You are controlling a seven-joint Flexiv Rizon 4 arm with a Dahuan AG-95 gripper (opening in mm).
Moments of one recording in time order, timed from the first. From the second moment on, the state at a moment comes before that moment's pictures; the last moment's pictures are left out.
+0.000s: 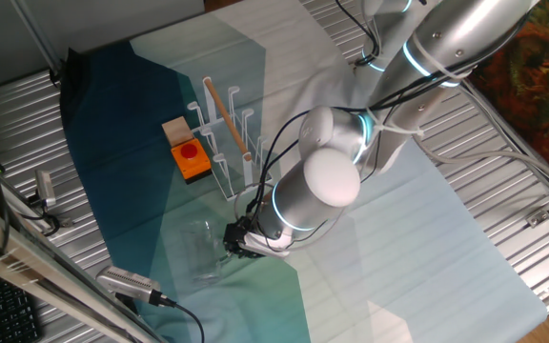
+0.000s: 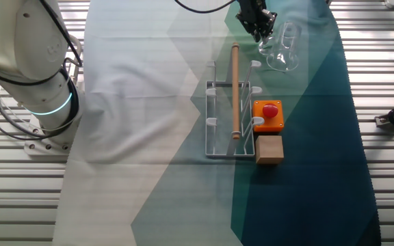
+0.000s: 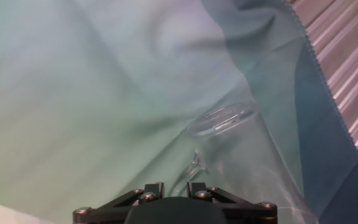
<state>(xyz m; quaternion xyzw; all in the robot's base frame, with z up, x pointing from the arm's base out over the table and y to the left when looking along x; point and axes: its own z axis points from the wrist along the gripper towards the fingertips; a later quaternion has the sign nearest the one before) 0.551 0.254 0.024 -0.44 0.88 -0.17 0.12</state>
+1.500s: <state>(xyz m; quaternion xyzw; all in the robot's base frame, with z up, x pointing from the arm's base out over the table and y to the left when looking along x) 0.565 0.255 0.012 -0.44 0.87 -0.17 0.14</state>
